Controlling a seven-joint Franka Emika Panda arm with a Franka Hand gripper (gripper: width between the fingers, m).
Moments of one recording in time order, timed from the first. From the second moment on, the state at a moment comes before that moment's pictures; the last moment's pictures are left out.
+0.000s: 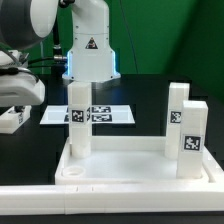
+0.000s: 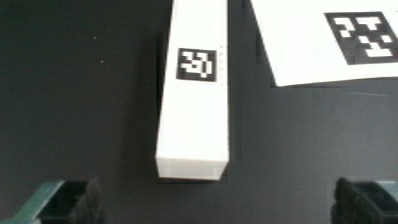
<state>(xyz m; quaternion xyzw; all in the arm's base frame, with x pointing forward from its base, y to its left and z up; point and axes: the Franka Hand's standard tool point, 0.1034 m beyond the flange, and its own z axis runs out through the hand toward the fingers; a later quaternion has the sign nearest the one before) 0.434 -0.198 0.048 -0.92 0.06 0.39 0.07</state>
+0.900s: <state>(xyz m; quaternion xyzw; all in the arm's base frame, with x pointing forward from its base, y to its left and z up) 0.400 -0.193 0.025 -0.89 0.10 0.45 0.08</state>
